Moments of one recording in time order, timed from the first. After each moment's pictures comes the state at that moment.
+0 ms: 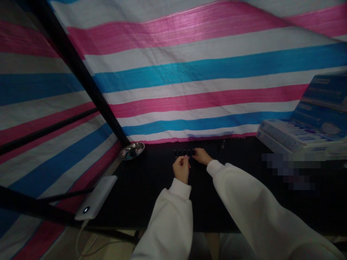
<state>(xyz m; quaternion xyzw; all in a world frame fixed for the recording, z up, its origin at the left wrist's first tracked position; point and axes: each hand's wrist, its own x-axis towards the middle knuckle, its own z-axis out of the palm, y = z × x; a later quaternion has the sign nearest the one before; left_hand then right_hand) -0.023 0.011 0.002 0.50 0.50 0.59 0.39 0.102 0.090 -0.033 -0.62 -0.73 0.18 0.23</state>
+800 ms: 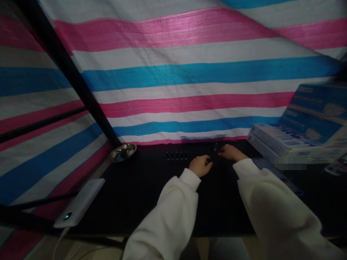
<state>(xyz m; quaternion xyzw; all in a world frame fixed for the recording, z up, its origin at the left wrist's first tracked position) 0.053 0.021 0.019 0.86 0.42 0.21 0.21 0.260 0.060 0.005 -0.74 -0.65 0.13 0.07</state>
